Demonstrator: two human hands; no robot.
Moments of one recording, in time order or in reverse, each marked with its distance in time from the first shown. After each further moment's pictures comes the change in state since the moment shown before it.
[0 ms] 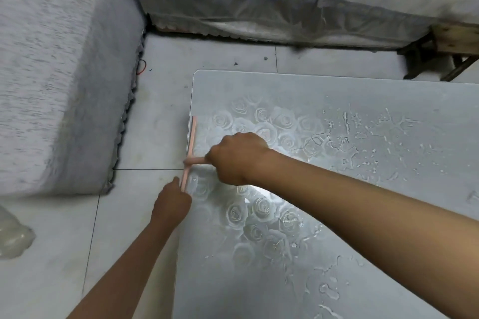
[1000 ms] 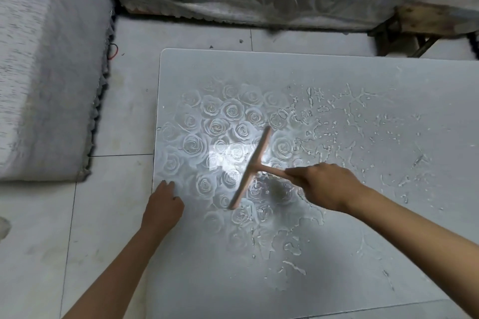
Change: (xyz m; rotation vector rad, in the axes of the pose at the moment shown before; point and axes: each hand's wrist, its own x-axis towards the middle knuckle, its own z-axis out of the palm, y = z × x) left_hand -0.065 -0.014 0.052 0.076 -0.063 0.143; right_hand -0.173 0.097 0.119 0.214 -0.052 0.388
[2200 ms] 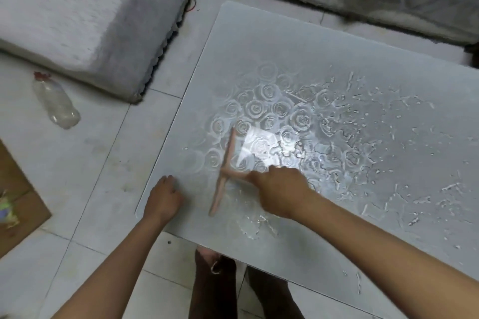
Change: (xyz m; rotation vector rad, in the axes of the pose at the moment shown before) left_hand -0.145 -0.029 0.099 -0.076 0.150 -0.333; right_hand -0.054 -0.028 0.060 -0.200 -0.007 -0.542
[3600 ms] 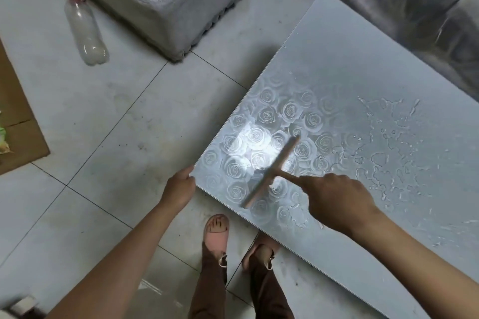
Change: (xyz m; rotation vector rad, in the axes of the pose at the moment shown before) left_hand 0.011 -0.154 0.007 -0.633 -0.071 -0.143; right_hand -0.003 -0.138 -0.011 -0.252 -0.088 0.145
